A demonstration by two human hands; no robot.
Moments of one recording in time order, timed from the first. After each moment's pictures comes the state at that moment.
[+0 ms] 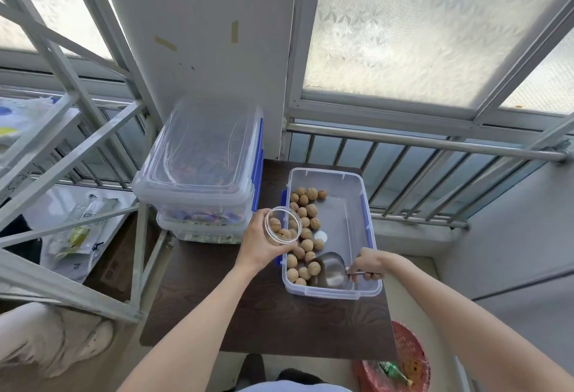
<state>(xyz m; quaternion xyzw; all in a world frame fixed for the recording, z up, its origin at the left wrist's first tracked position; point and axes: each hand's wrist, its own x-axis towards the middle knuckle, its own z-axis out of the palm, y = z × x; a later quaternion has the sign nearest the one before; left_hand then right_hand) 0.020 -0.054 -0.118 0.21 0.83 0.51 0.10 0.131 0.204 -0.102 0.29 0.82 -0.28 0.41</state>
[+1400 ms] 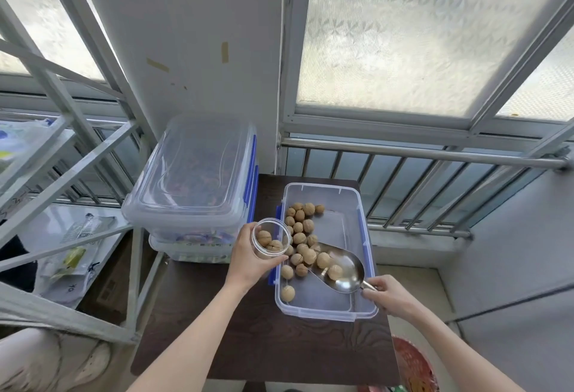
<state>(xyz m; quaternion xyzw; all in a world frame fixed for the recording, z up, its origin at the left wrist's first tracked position) 0.012 -0.053 -0.110 0.17 0.83 0.52 0.08 0.195 0.223 -0.116 0.26 0.84 -0.45 0.17</state>
